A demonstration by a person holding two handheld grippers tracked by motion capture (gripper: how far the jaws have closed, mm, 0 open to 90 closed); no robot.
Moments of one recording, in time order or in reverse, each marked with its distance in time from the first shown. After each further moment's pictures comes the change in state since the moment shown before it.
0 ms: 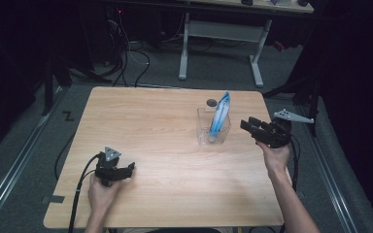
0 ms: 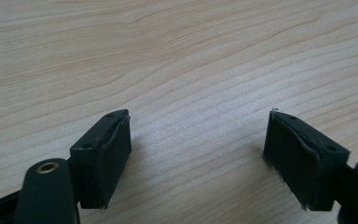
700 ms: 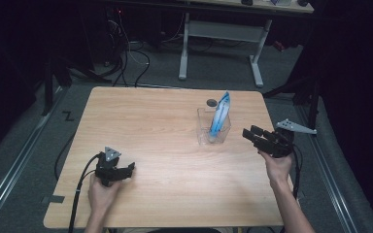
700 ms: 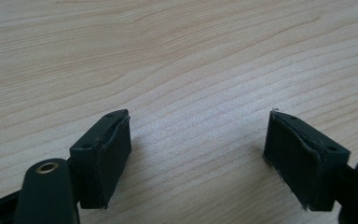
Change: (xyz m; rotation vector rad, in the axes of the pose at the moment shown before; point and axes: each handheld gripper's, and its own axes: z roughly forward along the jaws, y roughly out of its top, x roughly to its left) left arm 0.000 0.000 0.000 0.000 0.000 0.000; right arm 0.001 -0.023 -0.013 0.005 0.000 0.010
